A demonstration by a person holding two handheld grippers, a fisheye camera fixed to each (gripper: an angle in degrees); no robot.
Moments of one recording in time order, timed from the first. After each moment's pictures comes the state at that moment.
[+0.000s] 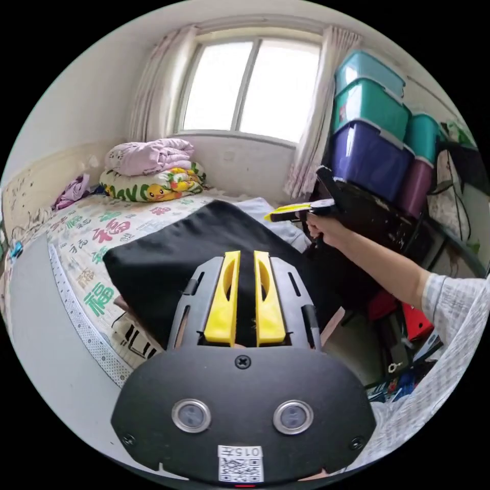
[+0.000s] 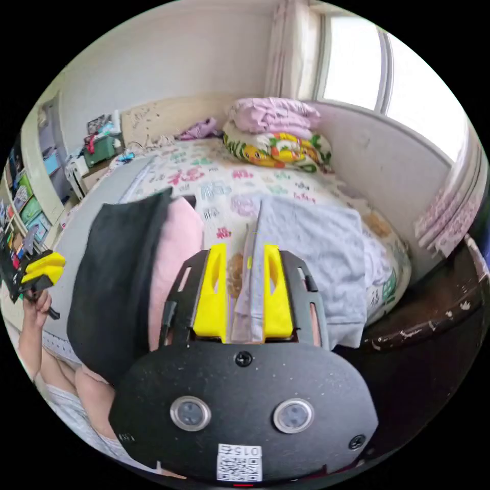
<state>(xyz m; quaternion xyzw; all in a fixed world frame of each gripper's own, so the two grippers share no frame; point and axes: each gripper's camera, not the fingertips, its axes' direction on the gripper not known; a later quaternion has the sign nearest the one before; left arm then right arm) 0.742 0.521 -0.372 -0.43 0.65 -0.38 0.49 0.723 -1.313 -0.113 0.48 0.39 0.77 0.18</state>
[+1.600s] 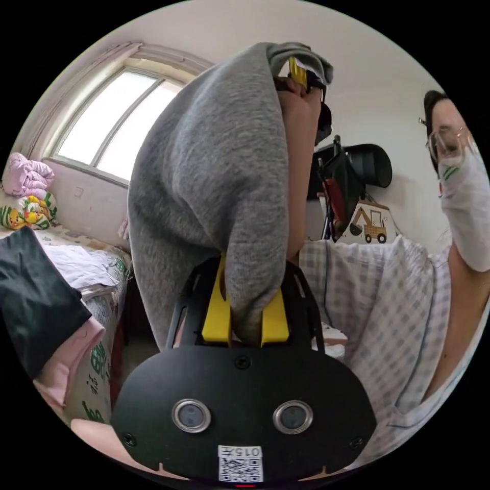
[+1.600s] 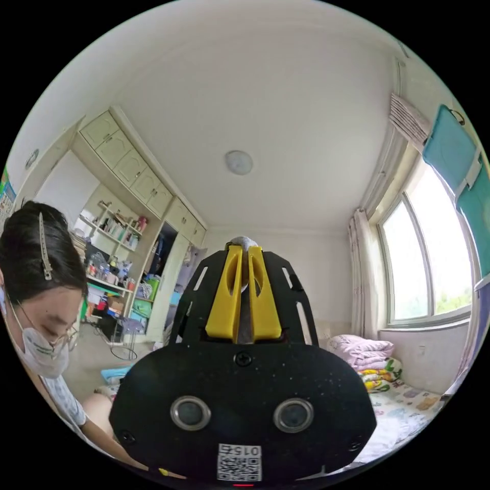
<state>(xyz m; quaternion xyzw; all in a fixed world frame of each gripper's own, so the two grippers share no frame) 0.531 0.332 -0.458 -0.12 0.76 -0.58 0.26 0.171 -2.060 -0.101 0.61 0.77 0.17 0.04</state>
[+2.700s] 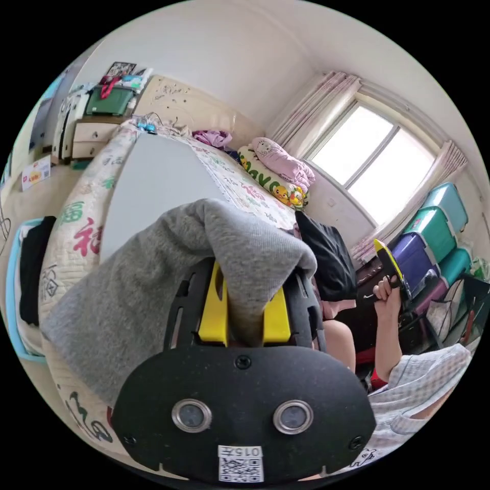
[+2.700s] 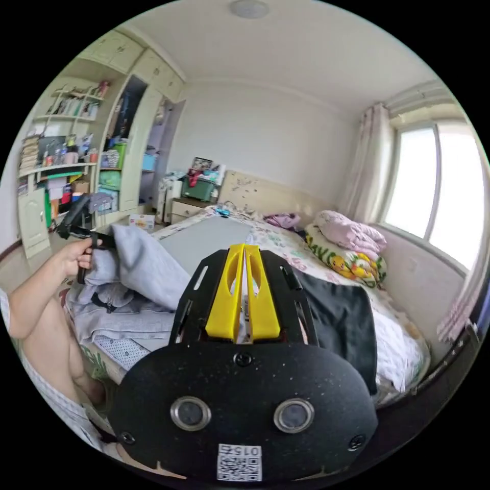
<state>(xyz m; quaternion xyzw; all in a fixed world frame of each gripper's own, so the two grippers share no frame) 0.381 0.785 -0.202 -0.64 0.39 -0.48 0.46 0.903 -1.949 0.003 0.50 0.67 0.51 0.23</state>
